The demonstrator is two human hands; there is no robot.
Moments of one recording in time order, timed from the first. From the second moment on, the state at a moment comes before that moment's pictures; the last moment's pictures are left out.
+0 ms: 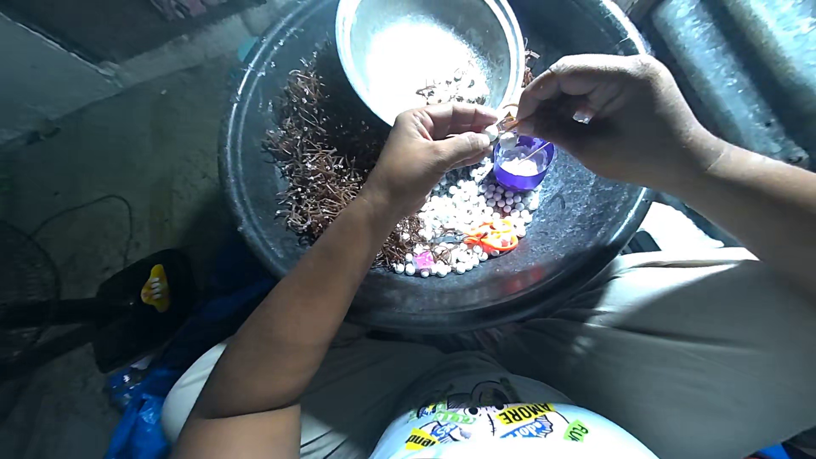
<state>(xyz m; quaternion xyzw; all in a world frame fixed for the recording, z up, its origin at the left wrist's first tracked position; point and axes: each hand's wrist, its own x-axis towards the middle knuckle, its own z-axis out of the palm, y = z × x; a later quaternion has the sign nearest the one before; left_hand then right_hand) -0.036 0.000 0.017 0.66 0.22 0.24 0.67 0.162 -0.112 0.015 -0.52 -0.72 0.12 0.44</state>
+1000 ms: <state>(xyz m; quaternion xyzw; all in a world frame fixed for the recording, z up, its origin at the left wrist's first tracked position) -0.035 0.000 0.014 0.68 0.19 0.23 0.68 0.162 -0.110 0.013 -0.52 -0.73 0.09 0.43</state>
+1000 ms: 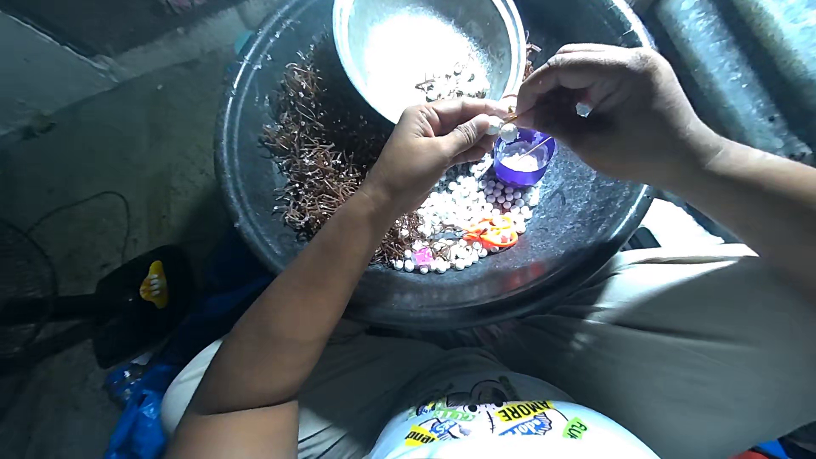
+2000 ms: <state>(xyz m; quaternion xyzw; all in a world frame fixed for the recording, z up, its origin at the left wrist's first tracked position) -0.032 -0.002 0.014 0.63 0.24 0.24 0.69 0.156 -0.107 0.013 -0.53 -0.75 -0.01 0.40</state>
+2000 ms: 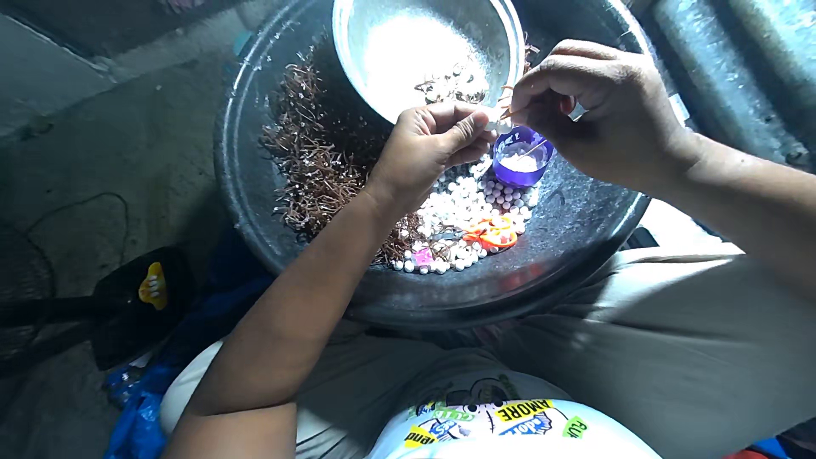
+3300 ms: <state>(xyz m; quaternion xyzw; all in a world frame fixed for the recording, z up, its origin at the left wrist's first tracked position) -0.034 0.003 0.008 0.66 0.19 0.30 0.66 0.151 -0.107 0.012 -0.54 -0.76 -0.03 0.37</state>
